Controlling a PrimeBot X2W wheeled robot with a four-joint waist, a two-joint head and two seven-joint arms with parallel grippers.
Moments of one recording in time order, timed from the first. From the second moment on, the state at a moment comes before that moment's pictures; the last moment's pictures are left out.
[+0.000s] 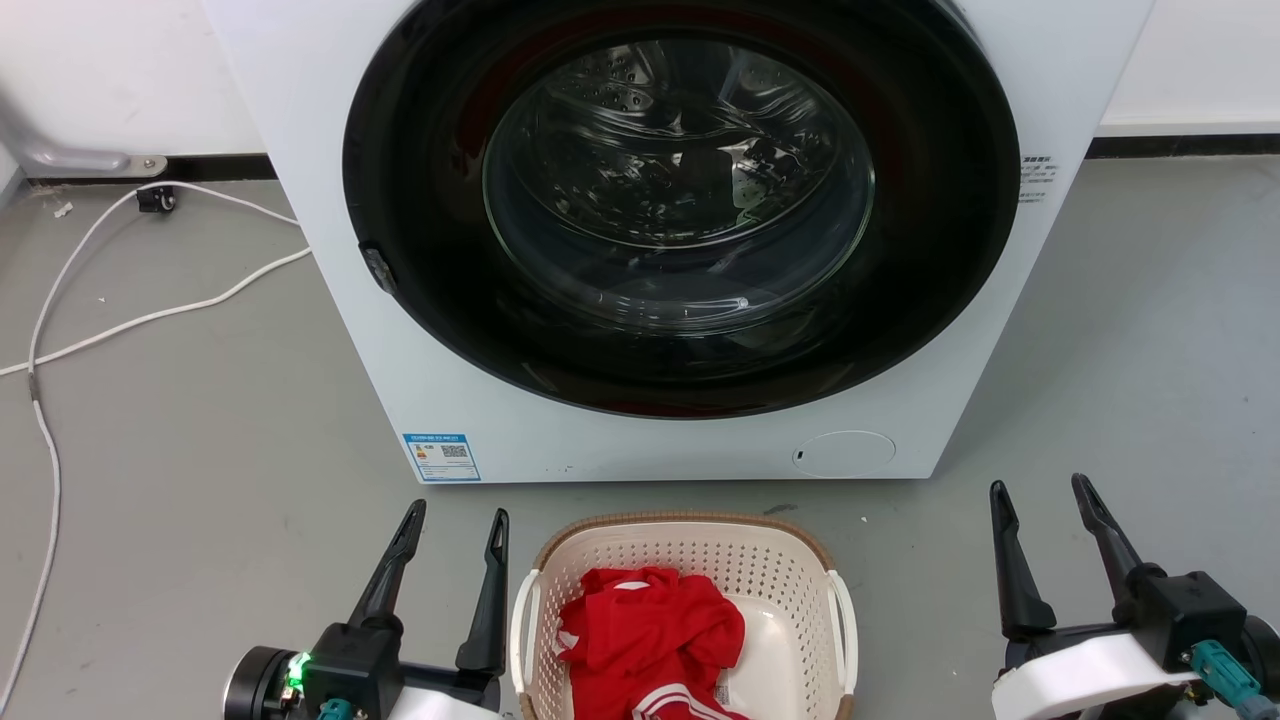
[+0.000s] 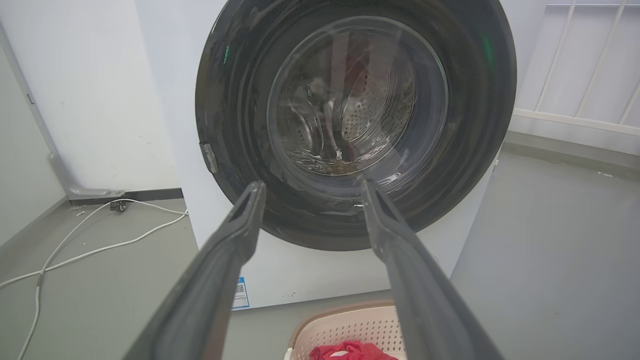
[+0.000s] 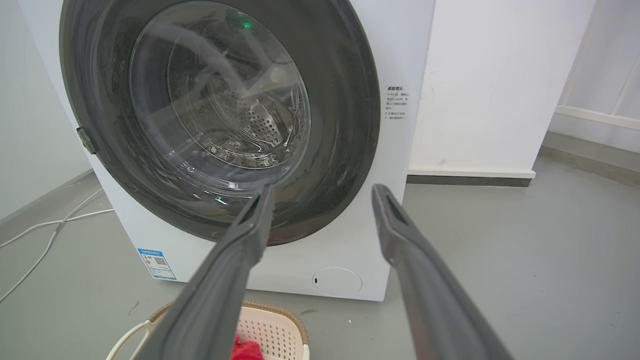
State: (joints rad) left arm 0.08 0.05 -0.13 0.00 -0.07 -0.06 -0.26; right arm 0.02 -0.05 -0.02 0.13 0.05 0.13 -0.26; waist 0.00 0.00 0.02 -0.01
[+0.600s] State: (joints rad) left arm 0.05 0.05 -0.13 0.03 -0.07 -0.06 -0.26; right arm -0.02 -0.05 -0.03 0.15 0.05 0.13 -0.26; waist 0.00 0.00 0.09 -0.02
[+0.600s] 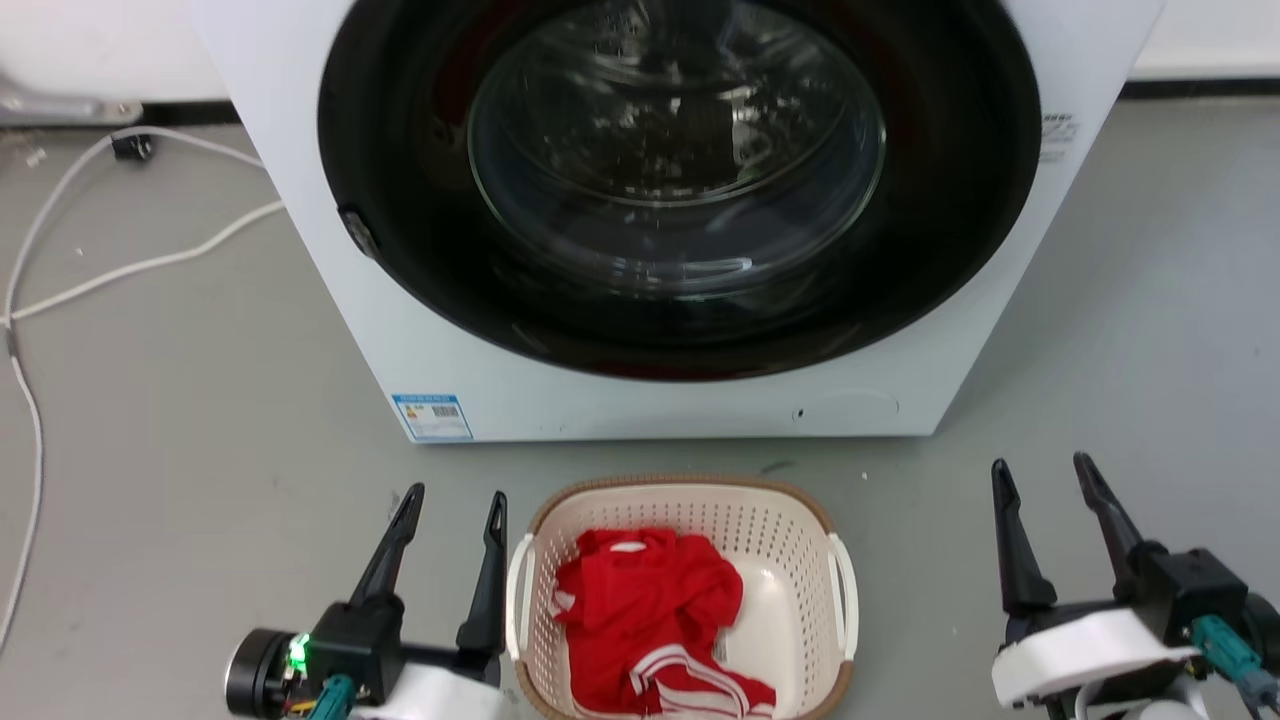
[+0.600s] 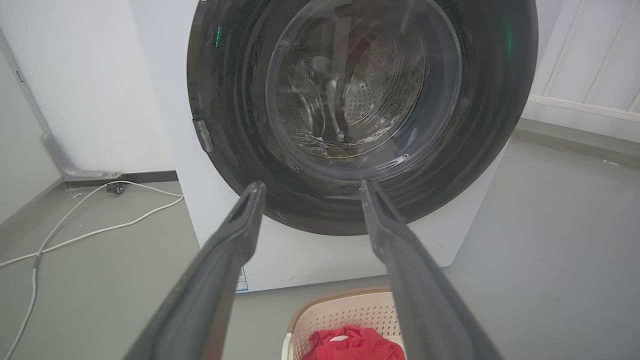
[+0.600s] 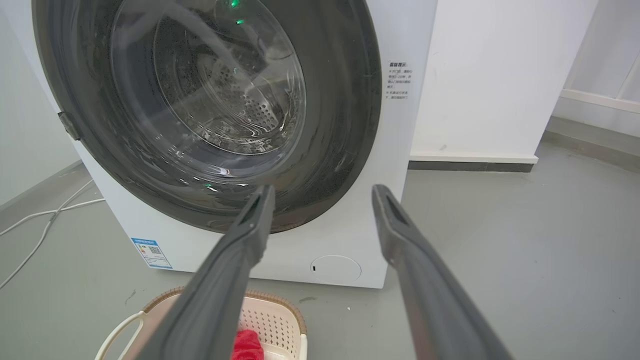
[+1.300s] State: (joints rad) left arm -0.37 0.09 -0.07 0.44 -0.08 -0.12 -0.26; right arm -0.42 -0.05 0.02 0.50 0.06 0.13 -0.24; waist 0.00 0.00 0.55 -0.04
